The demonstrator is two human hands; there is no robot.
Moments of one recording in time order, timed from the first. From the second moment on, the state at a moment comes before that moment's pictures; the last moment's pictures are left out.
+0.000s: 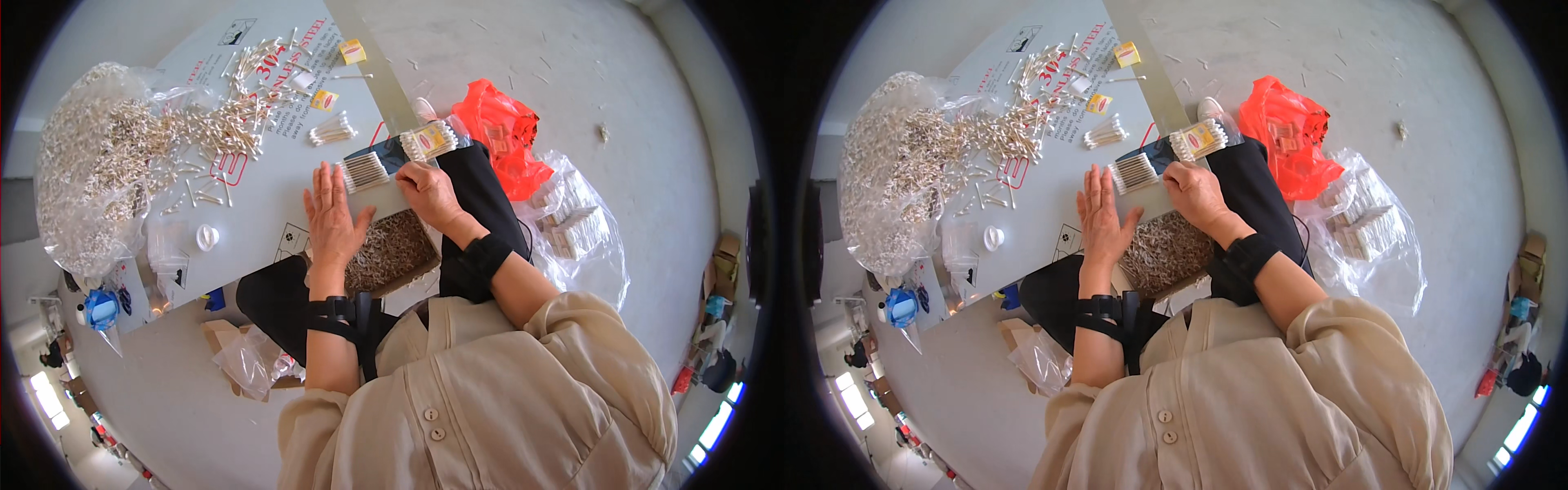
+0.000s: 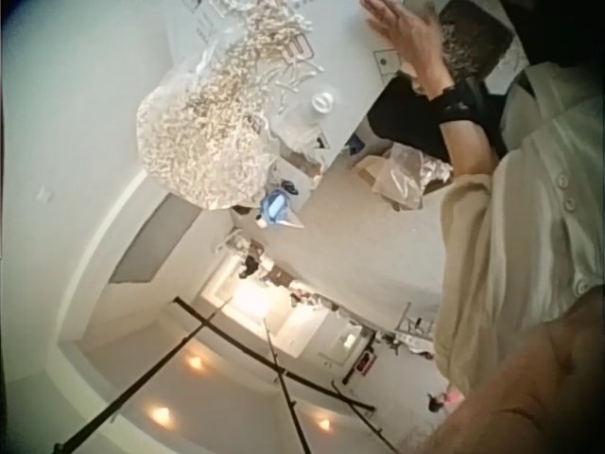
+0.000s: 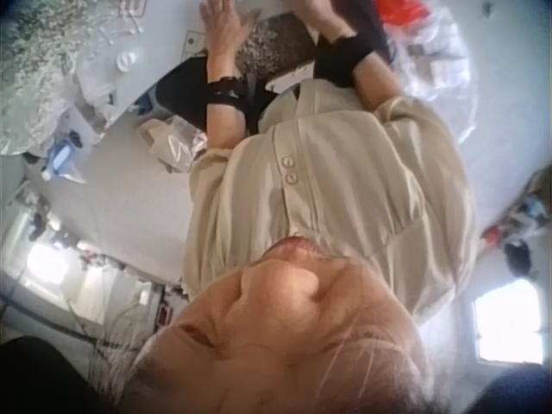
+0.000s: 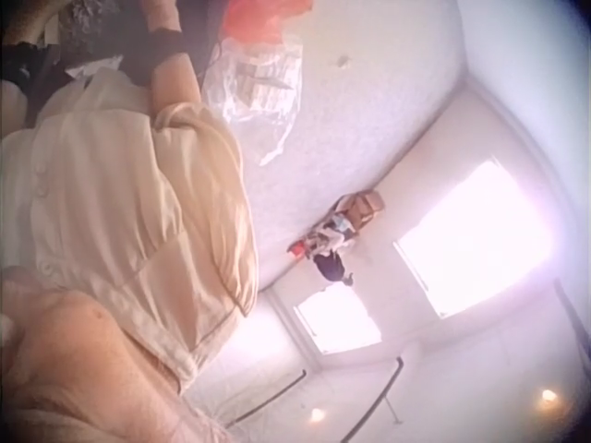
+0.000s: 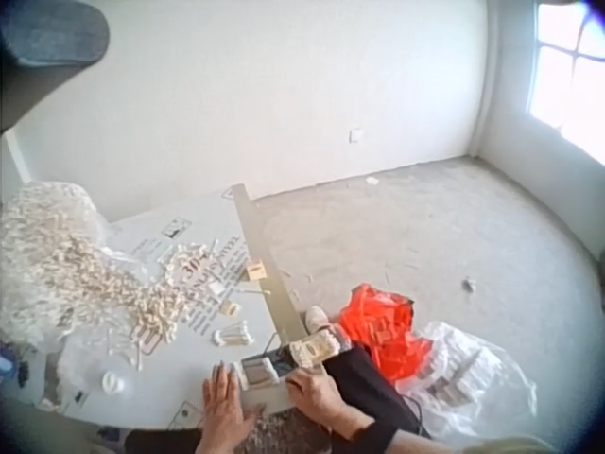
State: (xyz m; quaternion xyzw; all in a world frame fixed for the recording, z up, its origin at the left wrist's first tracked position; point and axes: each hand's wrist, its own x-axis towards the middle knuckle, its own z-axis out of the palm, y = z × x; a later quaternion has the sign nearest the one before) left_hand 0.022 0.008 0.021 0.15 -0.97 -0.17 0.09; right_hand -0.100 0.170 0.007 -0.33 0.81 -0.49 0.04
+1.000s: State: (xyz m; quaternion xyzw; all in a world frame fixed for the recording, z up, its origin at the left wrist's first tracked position) left_hand 0.009 0.018 0.011 0.12 -0.98 -0.15 0.05; right_hand -0.098 0.152 0.007 -0.36 0.84 -0.42 0.02
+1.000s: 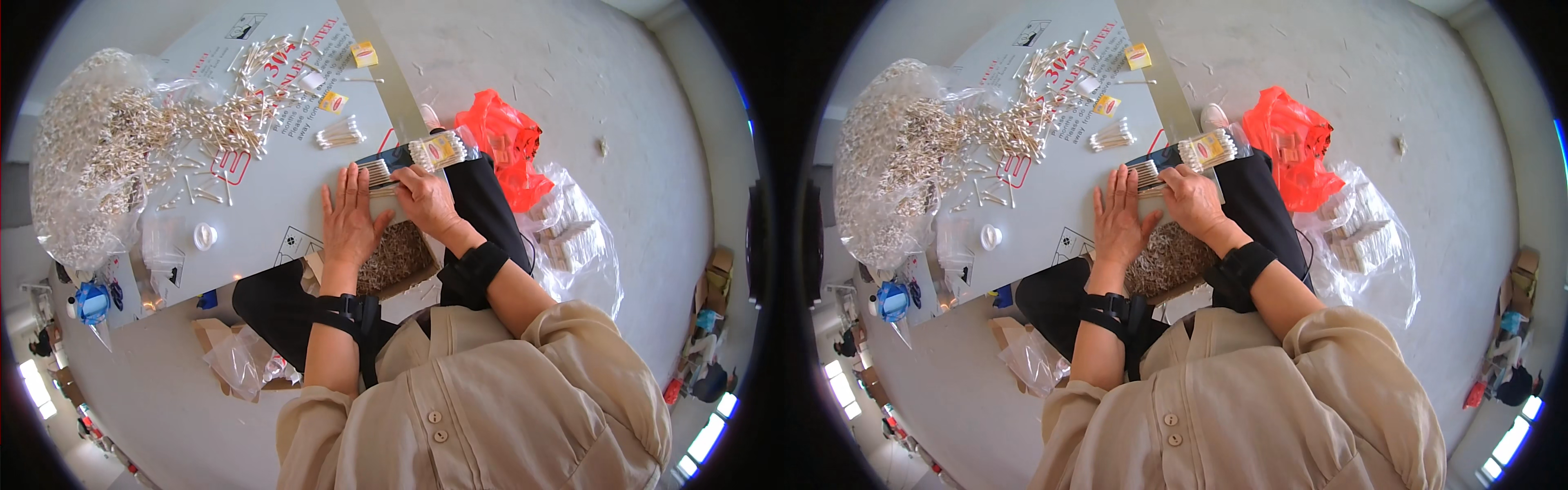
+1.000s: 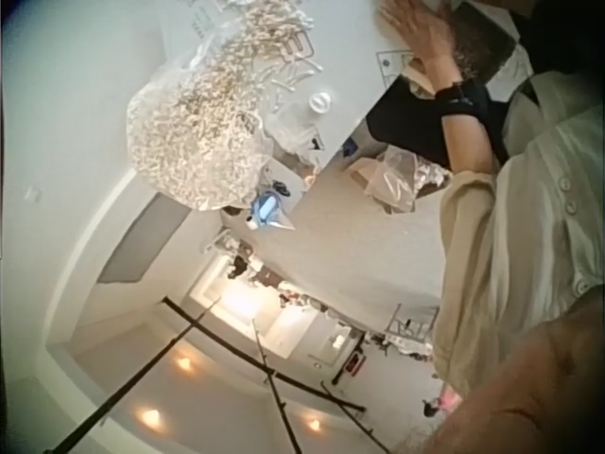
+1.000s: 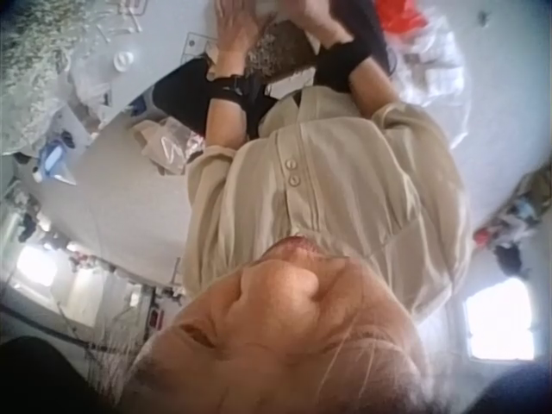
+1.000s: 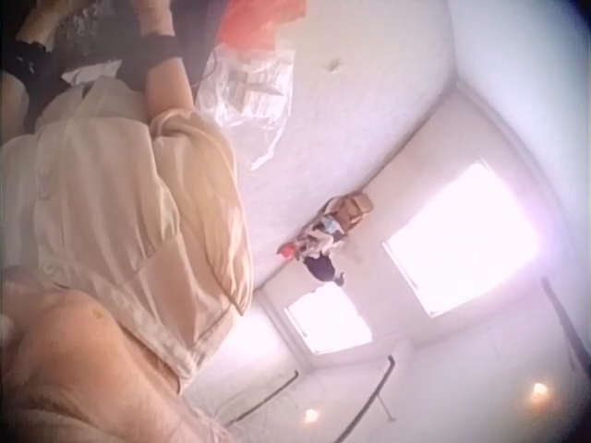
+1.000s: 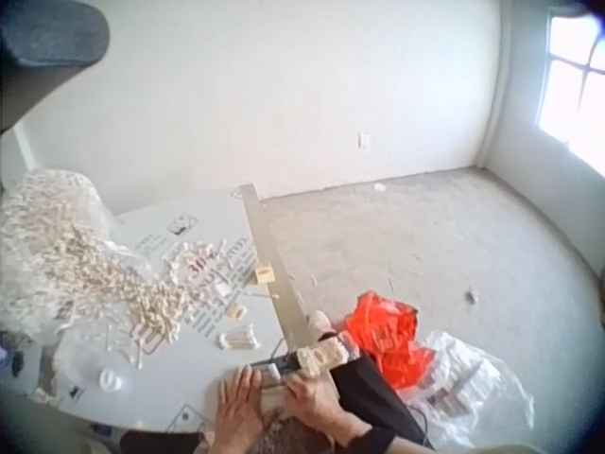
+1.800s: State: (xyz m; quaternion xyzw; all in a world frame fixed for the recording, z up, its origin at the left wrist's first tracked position) left_hand 0.010 0.018 0.010 0.13 -0.98 -0.15 0.05; right_hand -0.105 0.138 0.013 -0.34 0.86 -0.37 0.05
